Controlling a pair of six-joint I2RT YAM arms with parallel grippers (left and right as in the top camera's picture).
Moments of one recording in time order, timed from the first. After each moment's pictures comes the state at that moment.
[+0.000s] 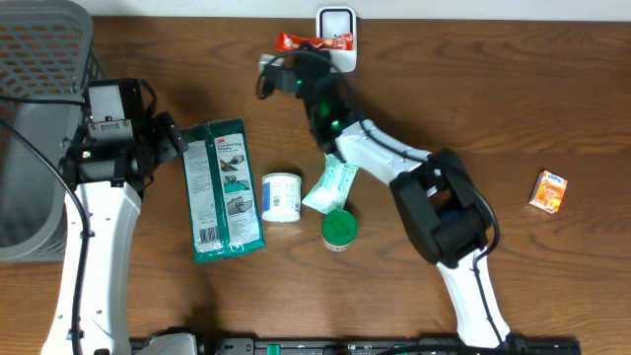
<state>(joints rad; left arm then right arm) 0.10 1.36 1.23 -0.87 -0.22 -0.36 0.59 2.33 1.65 0.42 0.38 -1.32</state>
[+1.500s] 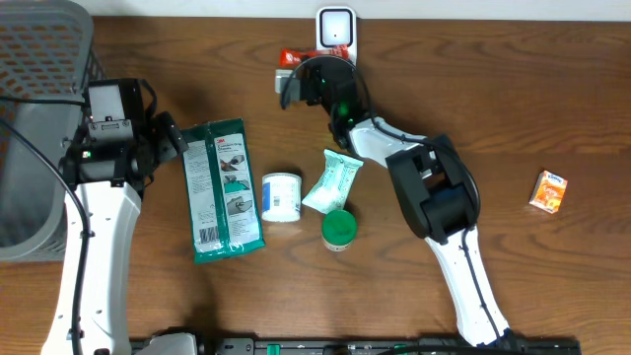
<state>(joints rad) 0.10 1.36 1.23 -0.87 -0.22 -0.36 0.49 2.53 1.73 0.54 0.01 -1.31</state>
